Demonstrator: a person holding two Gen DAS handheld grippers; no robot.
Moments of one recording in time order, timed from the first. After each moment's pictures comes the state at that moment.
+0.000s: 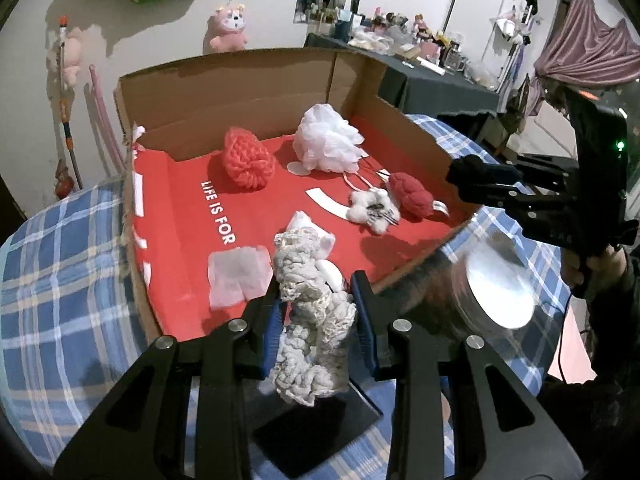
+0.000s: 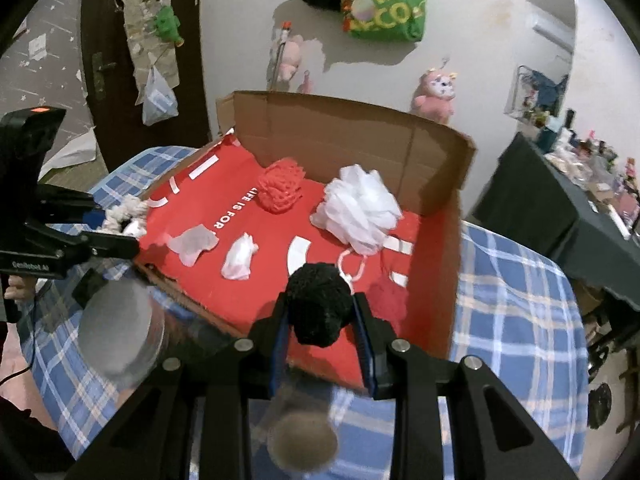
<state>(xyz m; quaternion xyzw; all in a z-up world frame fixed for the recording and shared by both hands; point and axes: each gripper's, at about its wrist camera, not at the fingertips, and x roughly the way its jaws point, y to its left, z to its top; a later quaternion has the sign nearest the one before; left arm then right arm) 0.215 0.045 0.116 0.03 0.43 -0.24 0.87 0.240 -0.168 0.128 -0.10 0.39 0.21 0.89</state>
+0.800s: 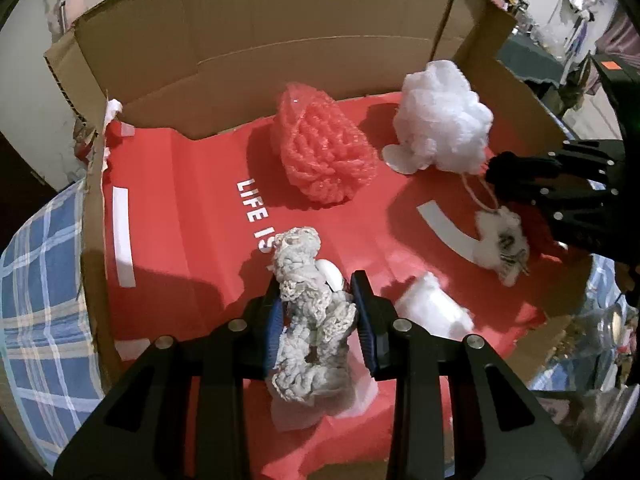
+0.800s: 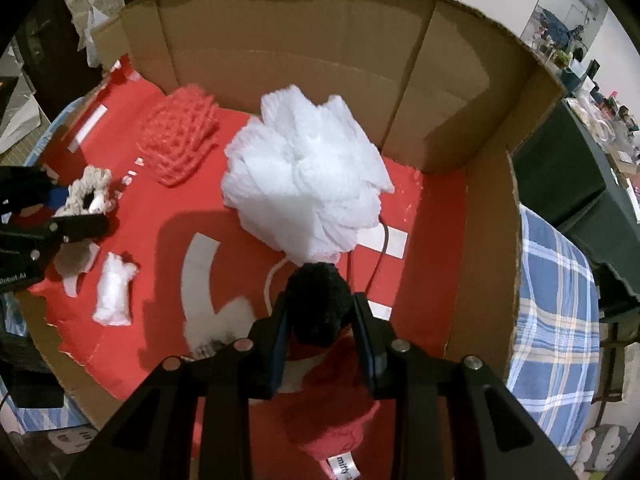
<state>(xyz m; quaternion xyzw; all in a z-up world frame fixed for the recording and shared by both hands) 0.350 0.038 0.055 0.06 0.54 -0.16 0.83 0.376 -0.157 0.059 -0.13 0.54 0.15 0.82</state>
